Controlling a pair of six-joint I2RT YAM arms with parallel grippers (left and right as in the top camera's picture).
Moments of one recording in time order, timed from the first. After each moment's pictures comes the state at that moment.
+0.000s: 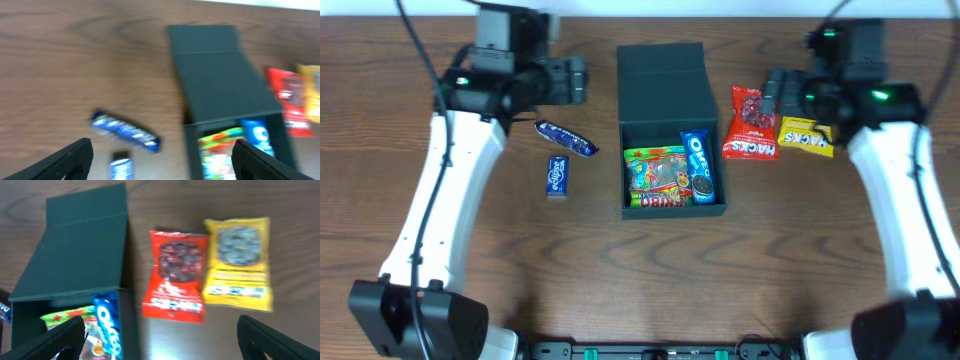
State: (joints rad) left arm -0.12 1.65 1.63 -0.85 0.17 -0.15; right arm 0.10 1.64 1.56 -0.87 -0.03 0.24
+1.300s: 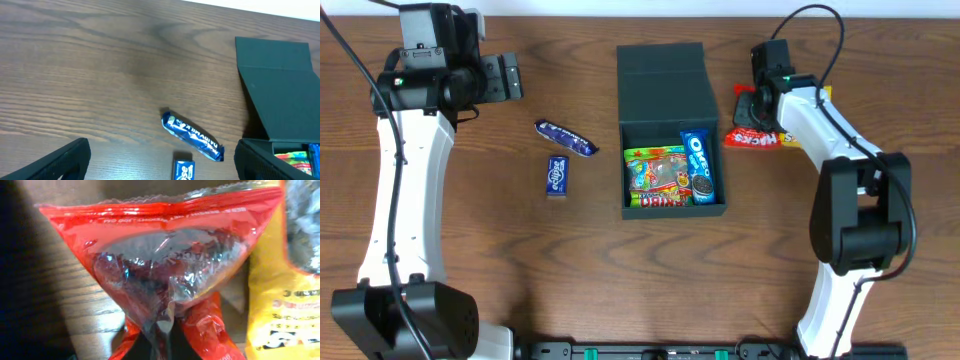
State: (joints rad) left arm 0.08 1.65 1.63 -0.87 0.12 -0.06; right arm 0.13 2.11 1.56 -0.66 0.11 0.38
